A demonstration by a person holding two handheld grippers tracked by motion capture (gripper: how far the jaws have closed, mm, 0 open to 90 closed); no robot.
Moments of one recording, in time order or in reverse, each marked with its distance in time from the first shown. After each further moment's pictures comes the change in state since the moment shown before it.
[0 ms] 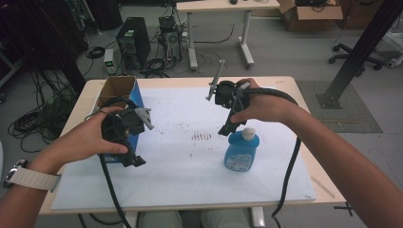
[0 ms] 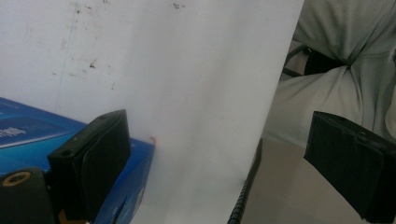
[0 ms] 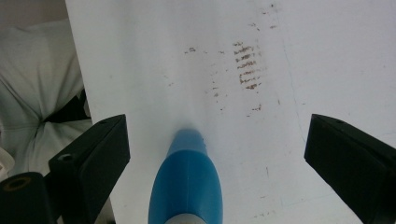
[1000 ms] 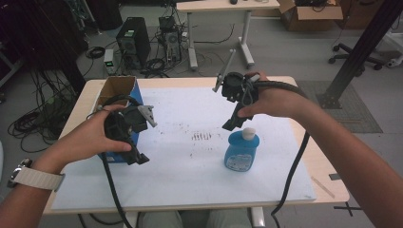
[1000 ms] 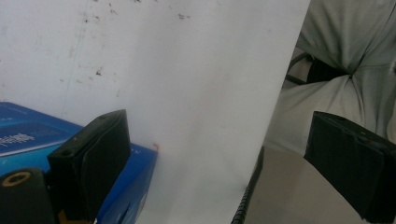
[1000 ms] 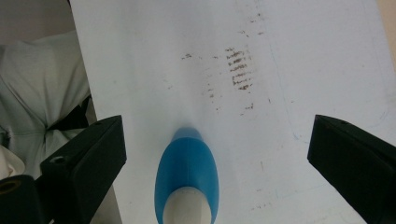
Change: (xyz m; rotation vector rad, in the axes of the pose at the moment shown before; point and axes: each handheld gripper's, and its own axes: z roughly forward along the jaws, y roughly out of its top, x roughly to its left) left arm 0.000 0.008 -0.003 -0.012 0.019 0.001; right arm 0.000 -0.009 -0.028 -0.047 -0.018 0.026
